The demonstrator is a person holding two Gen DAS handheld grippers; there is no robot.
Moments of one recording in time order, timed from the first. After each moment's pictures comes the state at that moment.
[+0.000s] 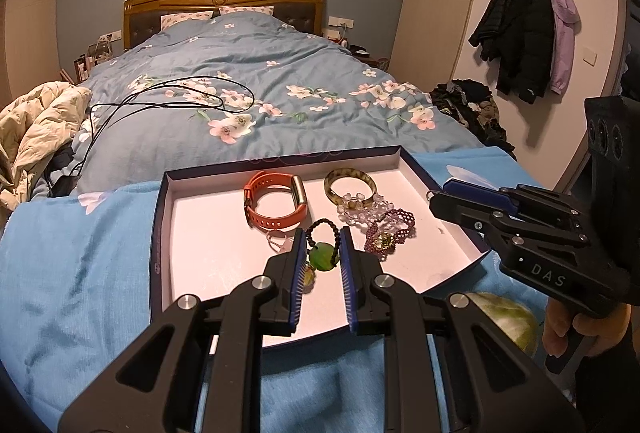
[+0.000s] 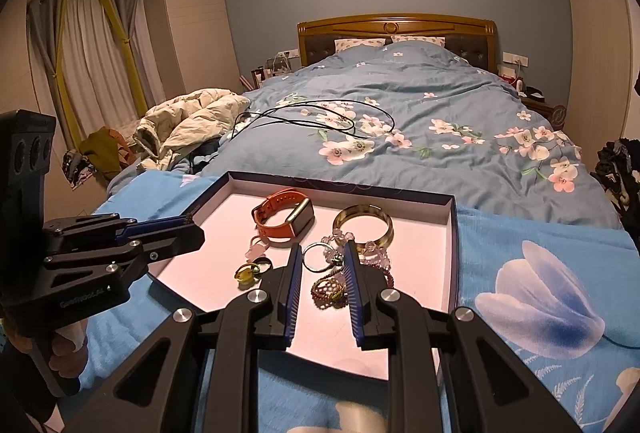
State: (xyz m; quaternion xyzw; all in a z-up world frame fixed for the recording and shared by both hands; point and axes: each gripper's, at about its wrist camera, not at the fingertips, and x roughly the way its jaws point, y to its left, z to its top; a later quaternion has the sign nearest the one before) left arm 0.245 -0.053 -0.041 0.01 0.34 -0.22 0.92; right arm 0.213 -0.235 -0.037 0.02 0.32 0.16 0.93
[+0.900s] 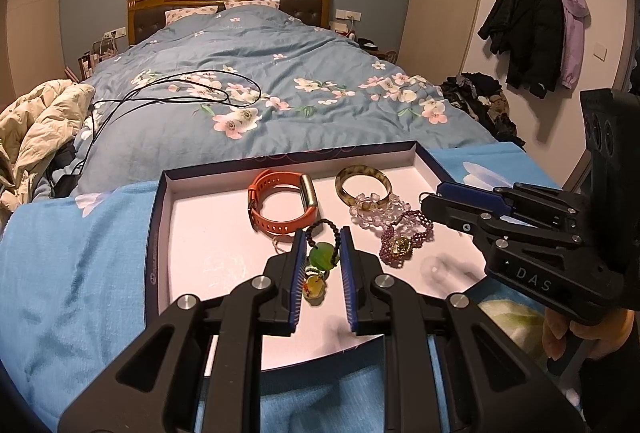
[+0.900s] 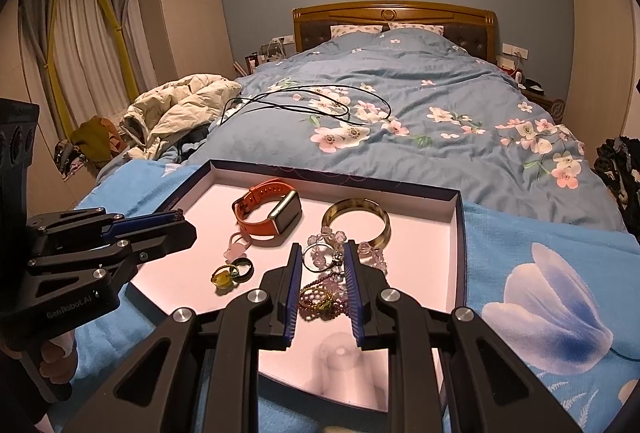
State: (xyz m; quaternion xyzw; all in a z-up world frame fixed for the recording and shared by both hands) left arm 0.266 -0.060 -0.052 0.02 0.35 -0.20 0.92; right arm 0.236 -0.226 -0.053 0.01 0.34 0.15 0.93
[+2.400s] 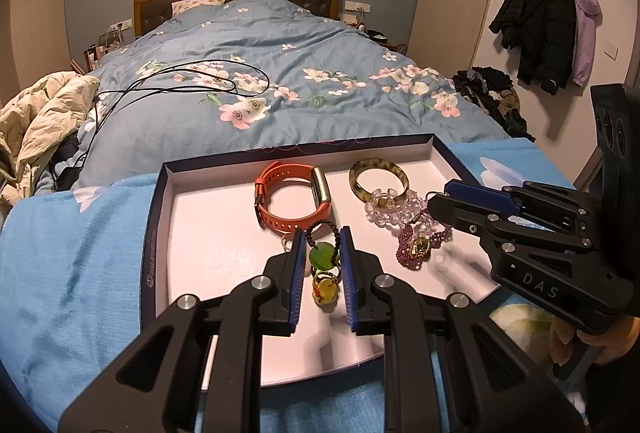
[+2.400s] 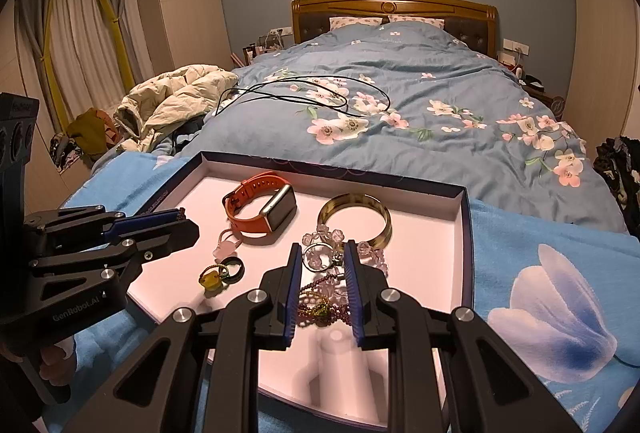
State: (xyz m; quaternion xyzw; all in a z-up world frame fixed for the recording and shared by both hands) left arm 0.285 -0.058 -0.068 0.02 0.36 -0.19 0.91; right arm 0.249 -0.224 -0.061 0.01 0.36 0.15 0.92
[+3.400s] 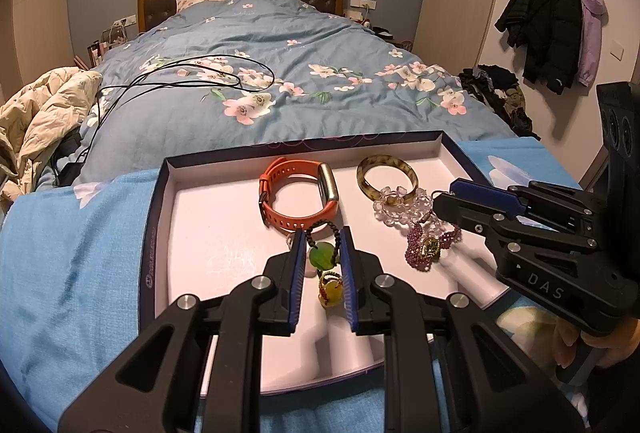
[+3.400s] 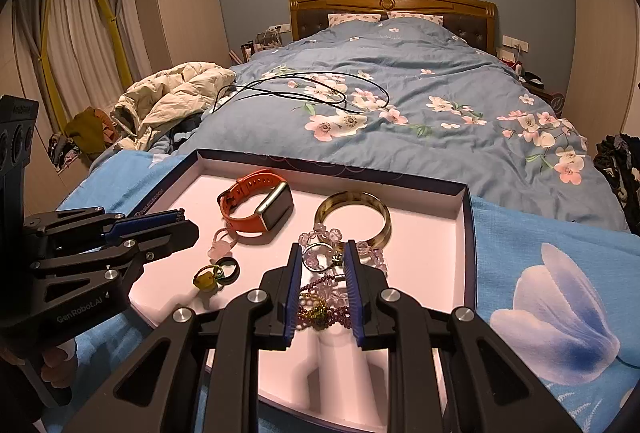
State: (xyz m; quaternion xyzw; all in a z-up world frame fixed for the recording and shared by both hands) left arm 0.294 -0.059 -0.074 0.02 0.37 -0.18 0.91; right arm 0.253 -0.228 -0.069 0.01 0.36 0.15 0.92
